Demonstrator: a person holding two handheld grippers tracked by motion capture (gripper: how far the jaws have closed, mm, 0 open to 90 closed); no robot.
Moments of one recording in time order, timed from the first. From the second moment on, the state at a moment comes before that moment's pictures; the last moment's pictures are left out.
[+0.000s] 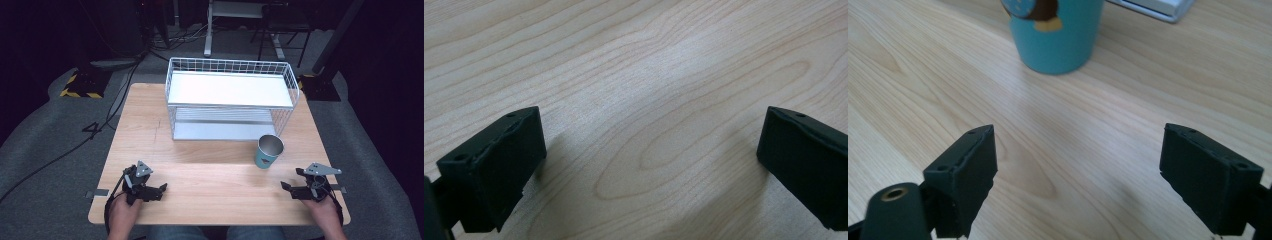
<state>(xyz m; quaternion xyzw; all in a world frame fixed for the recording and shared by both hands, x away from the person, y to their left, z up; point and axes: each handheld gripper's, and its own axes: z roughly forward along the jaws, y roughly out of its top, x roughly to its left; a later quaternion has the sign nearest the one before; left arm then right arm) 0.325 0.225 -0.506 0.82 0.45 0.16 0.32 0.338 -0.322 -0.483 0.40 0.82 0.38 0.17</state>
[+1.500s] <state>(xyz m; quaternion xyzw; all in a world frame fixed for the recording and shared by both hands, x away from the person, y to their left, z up) 0.326 0.224 -0.506 0.82 0.46 0.16 0.32 0.395 -0.259 -0.500 0.43 0.76 0.45 0.20</state>
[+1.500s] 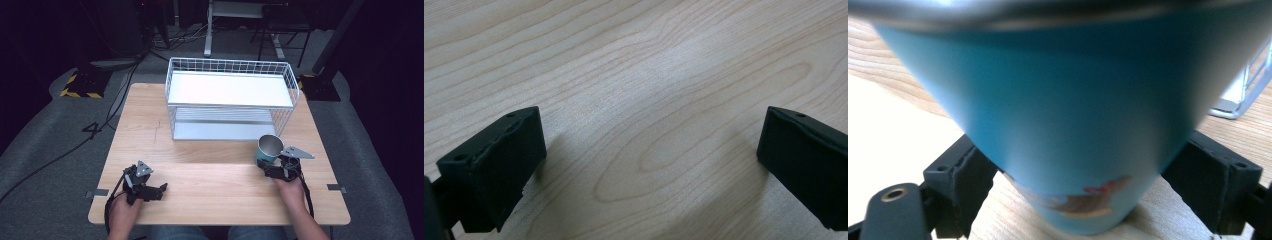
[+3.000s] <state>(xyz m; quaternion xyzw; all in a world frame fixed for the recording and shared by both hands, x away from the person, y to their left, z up) 0.325 0.224 -0.506 0.82 0.45 0.16 0.32 0.420 -0.220 -0.462 0.39 0.78 0.45 0.20</state>
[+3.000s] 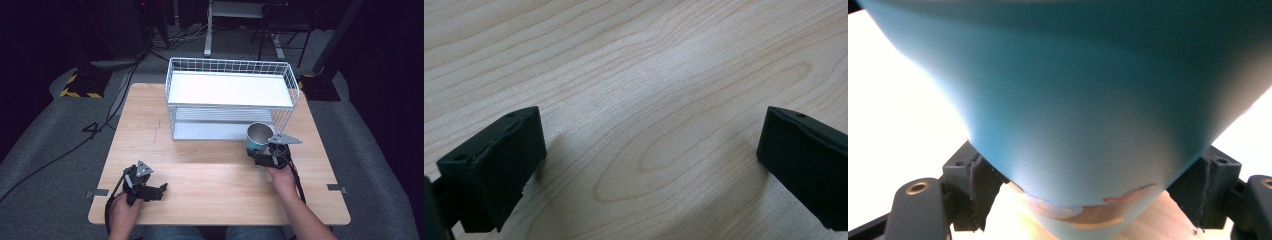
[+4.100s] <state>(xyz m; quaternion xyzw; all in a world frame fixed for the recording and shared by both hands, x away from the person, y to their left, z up) 0.327 0.223 -0.506 0.81 0.46 0.16 0.31 0.486 -0.158 -0.464 0.39 0.77 0.47 0.19</state>
